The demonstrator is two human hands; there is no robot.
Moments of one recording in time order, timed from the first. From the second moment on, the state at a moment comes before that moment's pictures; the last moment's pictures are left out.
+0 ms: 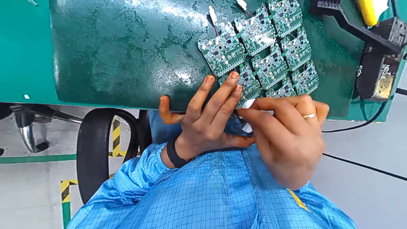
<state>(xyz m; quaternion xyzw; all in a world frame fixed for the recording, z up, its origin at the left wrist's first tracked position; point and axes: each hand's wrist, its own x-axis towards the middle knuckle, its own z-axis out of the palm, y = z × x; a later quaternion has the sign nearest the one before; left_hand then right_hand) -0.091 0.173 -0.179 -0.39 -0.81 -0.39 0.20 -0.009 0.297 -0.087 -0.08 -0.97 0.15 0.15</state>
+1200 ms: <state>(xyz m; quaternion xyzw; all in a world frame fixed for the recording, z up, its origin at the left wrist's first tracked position) -0.093 0.171 -0.181 -0.40 -0.82 -0.36 0.21 0.060 0.383 -0.095 -0.15 -0.69 0.55 0.44</state>
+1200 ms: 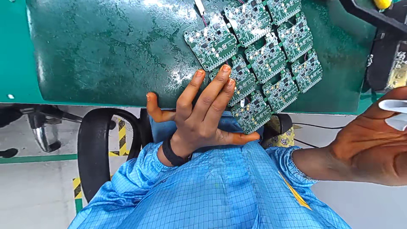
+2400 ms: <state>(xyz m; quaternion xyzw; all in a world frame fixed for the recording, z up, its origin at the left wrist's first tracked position) -0.092 0.175 -0.177 -0.38 -0.82 -0.39 0.20 0.036 0.342 -0.093 -0.15 -0.97 0.12 0.17</state>
